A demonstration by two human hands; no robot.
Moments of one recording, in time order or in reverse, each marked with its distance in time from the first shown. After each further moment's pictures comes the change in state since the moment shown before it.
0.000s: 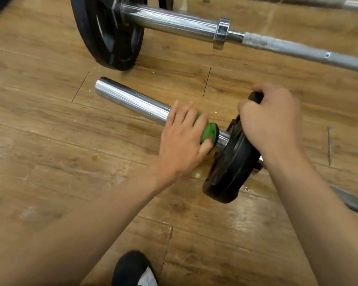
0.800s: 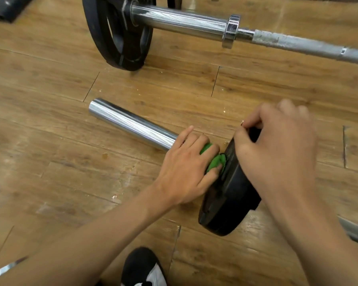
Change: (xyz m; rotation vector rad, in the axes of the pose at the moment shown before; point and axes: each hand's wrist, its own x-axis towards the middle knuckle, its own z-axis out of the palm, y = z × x) left_hand -0.045 0.010 -0.034 -0.114 -0.176 0.117; right_hand -0.059 0.005 -0.004 -0.136 0.103 -0.290
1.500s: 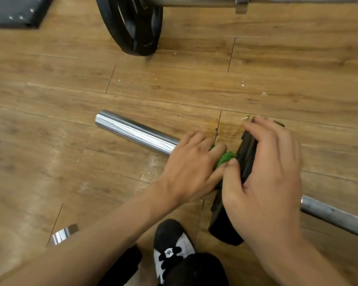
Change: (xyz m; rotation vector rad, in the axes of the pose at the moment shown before) left_hand -0.046 0.014 -0.020 0.101 -0.199 0.008; right_hand -0.107 -0.007 0.025 0.395 0.036 -0.027
